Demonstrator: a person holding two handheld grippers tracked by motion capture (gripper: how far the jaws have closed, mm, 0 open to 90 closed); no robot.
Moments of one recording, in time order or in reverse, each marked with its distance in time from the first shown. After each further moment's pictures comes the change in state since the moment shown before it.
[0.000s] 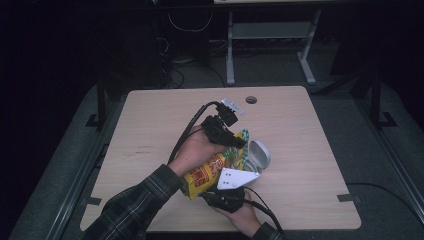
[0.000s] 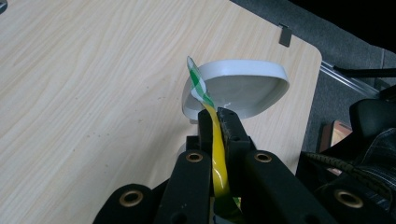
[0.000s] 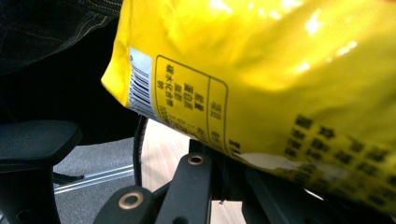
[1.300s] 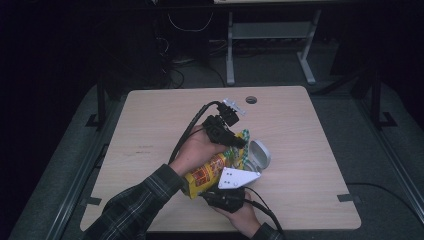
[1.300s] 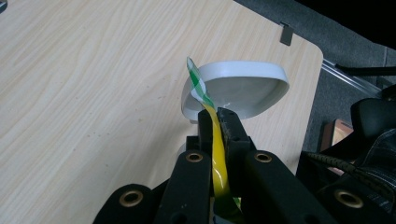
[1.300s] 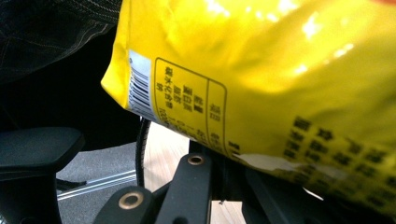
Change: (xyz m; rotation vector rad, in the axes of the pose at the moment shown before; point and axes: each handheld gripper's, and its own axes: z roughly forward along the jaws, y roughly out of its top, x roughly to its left) left arm -0.002 0.002 0.001 0.010 0.004 -0.001; right arm 0.001 0.001 -0.001 -0.019 0.001 0.016
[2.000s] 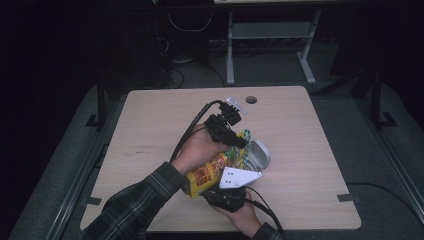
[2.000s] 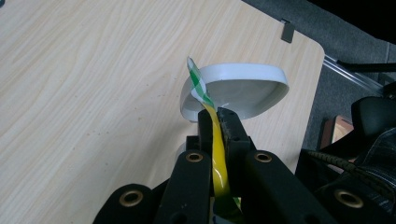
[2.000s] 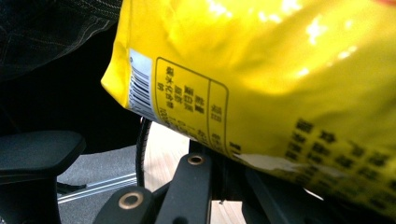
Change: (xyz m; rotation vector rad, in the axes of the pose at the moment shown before) left arm -0.001 0.005 0.001 0.024 0.002 -0.002; right arm -0.001 0.001 -0.002 -0.015 0.001 -0.005
